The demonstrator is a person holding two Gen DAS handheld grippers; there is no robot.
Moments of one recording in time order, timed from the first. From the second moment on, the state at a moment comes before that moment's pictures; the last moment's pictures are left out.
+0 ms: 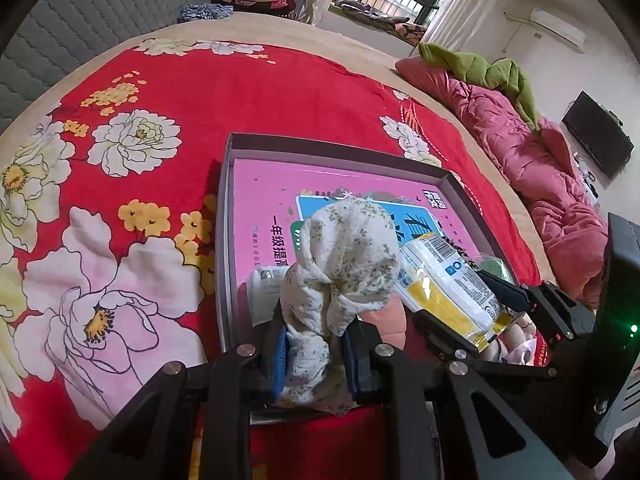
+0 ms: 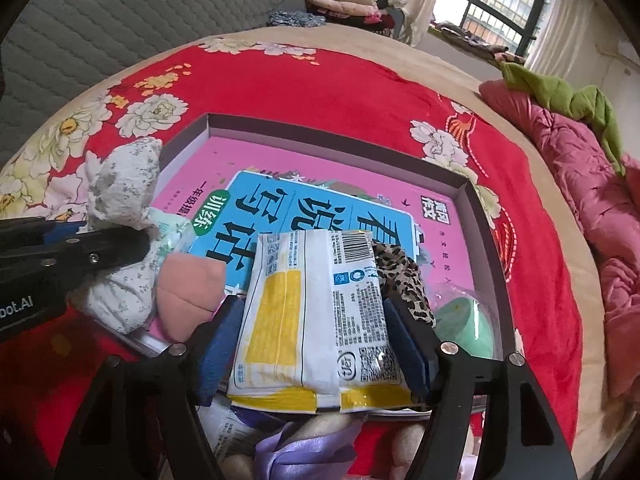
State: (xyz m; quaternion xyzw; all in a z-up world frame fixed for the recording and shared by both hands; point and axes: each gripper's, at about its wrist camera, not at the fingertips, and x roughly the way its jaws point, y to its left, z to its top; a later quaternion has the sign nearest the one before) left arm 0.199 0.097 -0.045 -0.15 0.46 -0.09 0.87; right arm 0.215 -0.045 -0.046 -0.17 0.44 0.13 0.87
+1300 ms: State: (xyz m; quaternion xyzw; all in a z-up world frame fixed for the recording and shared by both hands) left arm 0.190 0.091 -0.037 -0.14 0.45 -0.12 0.87; right arm 0.198 -0.081 -0.011 -0.13 0.42 0.10 0.89
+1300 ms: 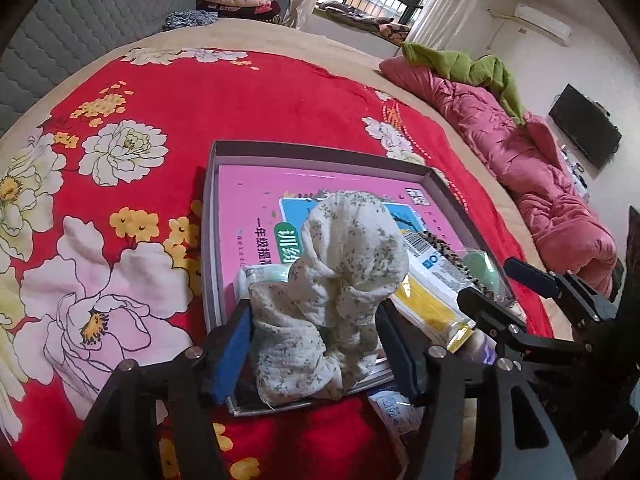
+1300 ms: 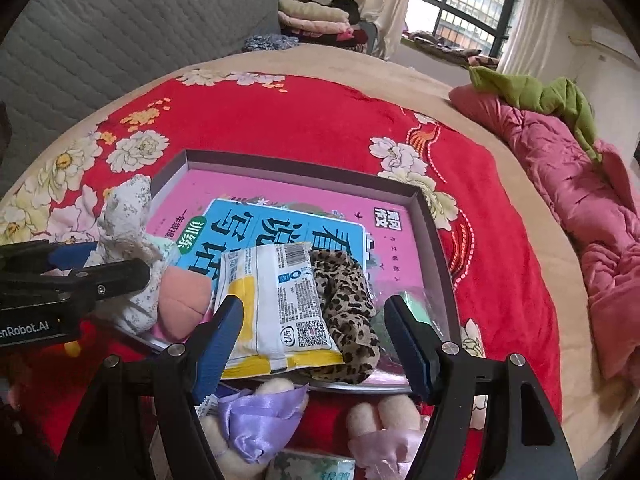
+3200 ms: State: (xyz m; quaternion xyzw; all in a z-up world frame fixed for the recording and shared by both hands) left arm 0.117 0.077 0.021 -0.15 0.37 -0.06 0.92; right arm 0.144 -0.166 0.063 -0.04 0.35 0.09 0.93
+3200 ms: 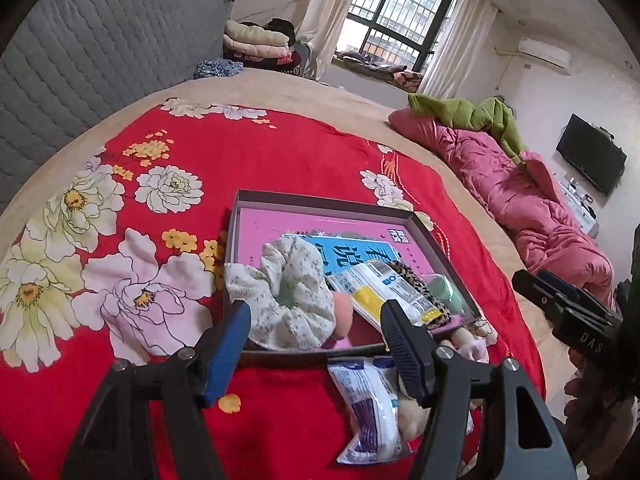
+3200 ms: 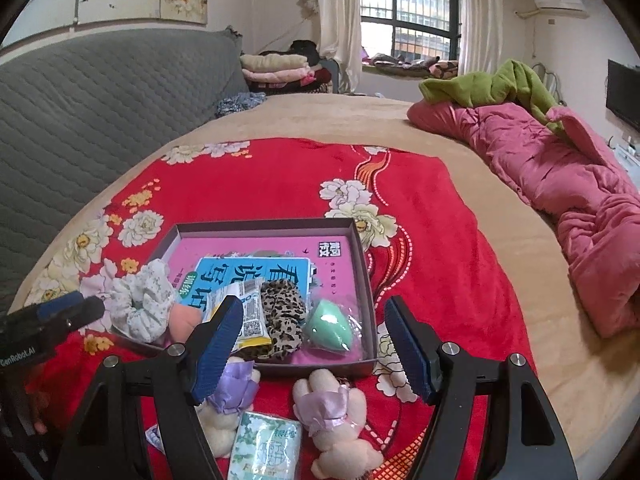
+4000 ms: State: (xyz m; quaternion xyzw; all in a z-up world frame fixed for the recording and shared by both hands) left arm 0.082 0.033 0.049 -0.11 0.38 -0.06 0.92; right arm 0.108 -0.201 0.088 -0.01 0.33 0.11 0.94
